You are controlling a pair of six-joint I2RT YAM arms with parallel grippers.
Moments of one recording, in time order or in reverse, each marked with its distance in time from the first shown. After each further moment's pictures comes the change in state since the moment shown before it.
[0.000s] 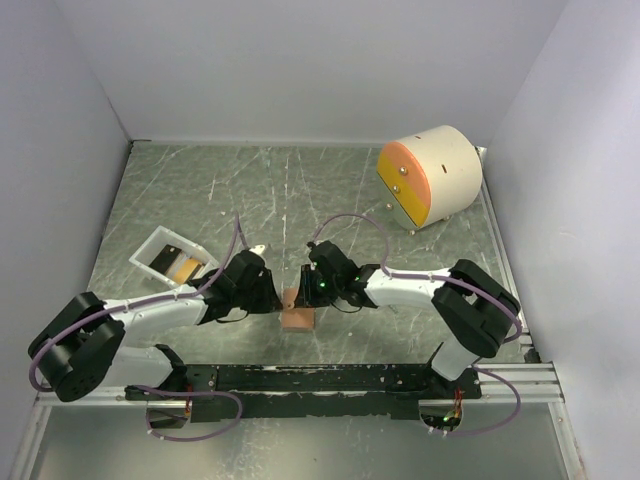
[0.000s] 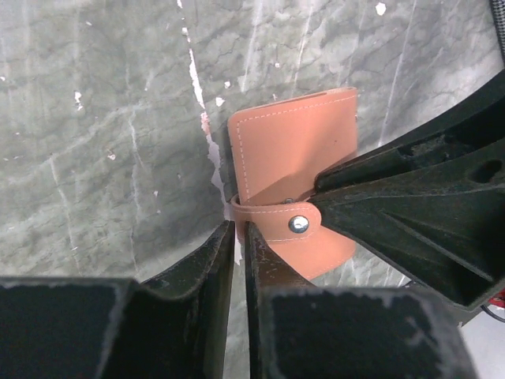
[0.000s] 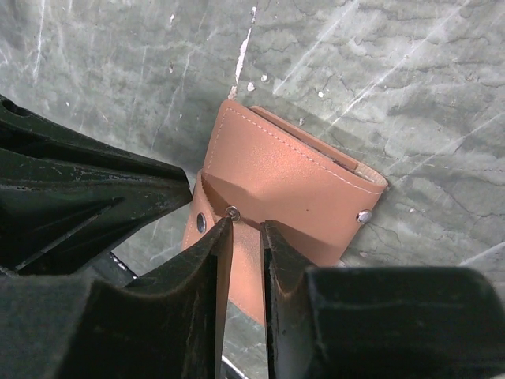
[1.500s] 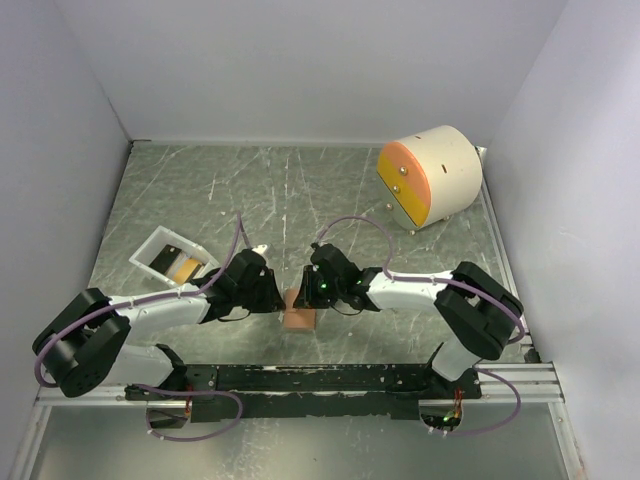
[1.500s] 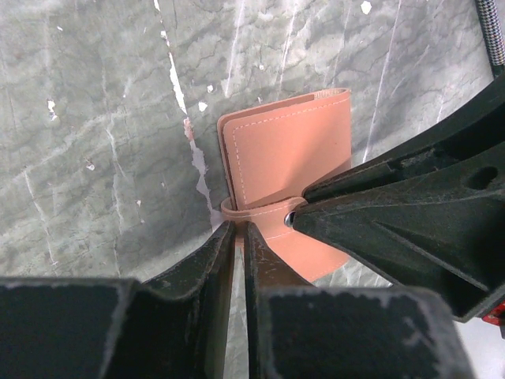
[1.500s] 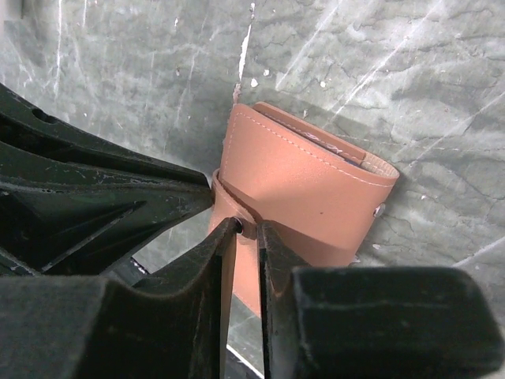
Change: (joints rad) left arm 0.000 0.032 0.000 0.053 0.046 0.001; right arm 0.010 -0.025 -0.032 0.039 0.008 0.093
